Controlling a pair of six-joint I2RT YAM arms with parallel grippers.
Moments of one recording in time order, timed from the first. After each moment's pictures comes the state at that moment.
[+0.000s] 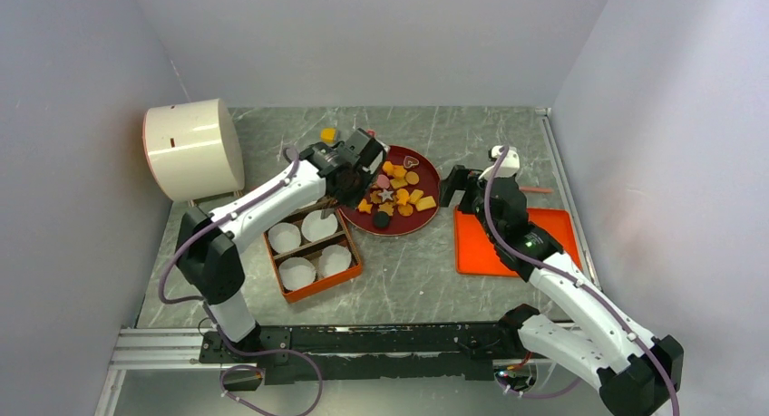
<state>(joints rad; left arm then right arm) -0.75 1.69 1.54 -0.94 -0.28 -0.09 0.53 0.87 0.74 -0.17 0.33 0.41</state>
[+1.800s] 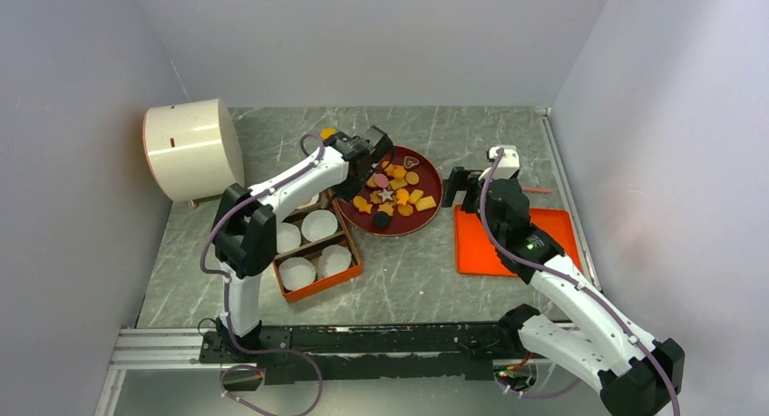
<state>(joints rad) -0.70 1.97 1.72 -1.06 -0.50 -0.03 0.53 0.85 0.72 -0.13 0.36 0.29</state>
